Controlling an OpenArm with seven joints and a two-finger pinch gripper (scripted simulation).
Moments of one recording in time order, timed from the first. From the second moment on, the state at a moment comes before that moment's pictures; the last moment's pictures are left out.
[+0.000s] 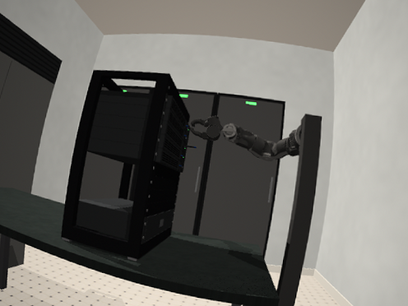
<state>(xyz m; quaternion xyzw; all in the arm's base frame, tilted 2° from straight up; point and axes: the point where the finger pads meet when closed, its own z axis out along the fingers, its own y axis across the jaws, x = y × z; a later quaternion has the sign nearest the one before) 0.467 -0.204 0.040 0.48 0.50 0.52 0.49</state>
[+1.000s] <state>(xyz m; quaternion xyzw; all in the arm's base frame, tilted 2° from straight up) 0.481 -0.202 0.040 0.48 0.51 0.52 0.49</state>
